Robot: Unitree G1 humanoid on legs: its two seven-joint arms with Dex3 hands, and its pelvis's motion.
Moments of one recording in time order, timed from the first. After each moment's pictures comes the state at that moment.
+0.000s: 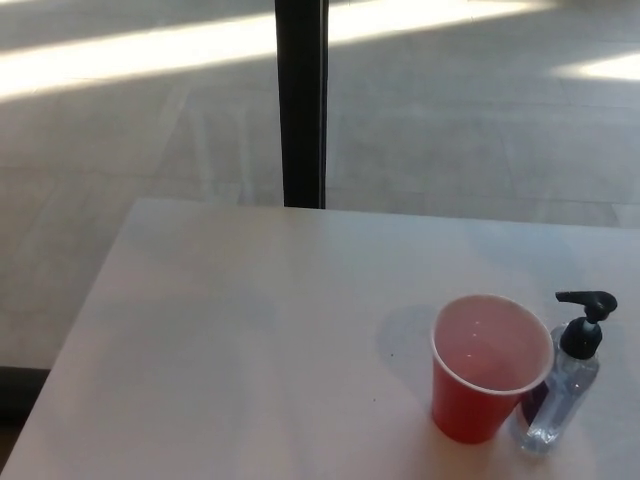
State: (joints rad) left_arm 0.17 0.53 0.47 1.07 -0.16 0.10 0.13; right_arm -0.44 -0.74 -0.53 -0.18 0.44 0.44 0.27
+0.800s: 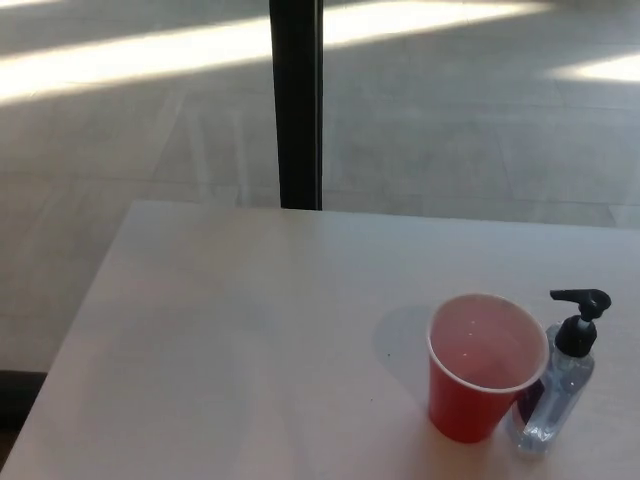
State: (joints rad) left_arm 0.16 0.53 0.46 1.08 -0.16 0.10 0.13; right_arm -0.01 -0.89 -1.10 0.57 0.43 0.31 0.19
